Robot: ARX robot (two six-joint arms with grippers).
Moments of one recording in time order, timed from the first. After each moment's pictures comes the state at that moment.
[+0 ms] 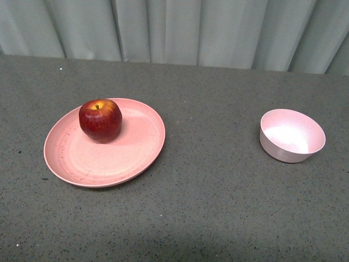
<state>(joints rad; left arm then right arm) -0.05 0.02 0.02 -0.05 -0.15 -0.19 0.00 0.00 0.01 0.00 0.00 -0.01</state>
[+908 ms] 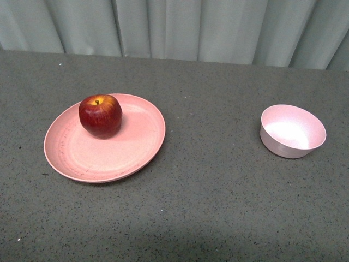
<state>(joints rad) -0.05 0.02 0.02 -0.05 -0.15 -0.19 0.00 0.00 0.01 0.00 0.00 -0.01</state>
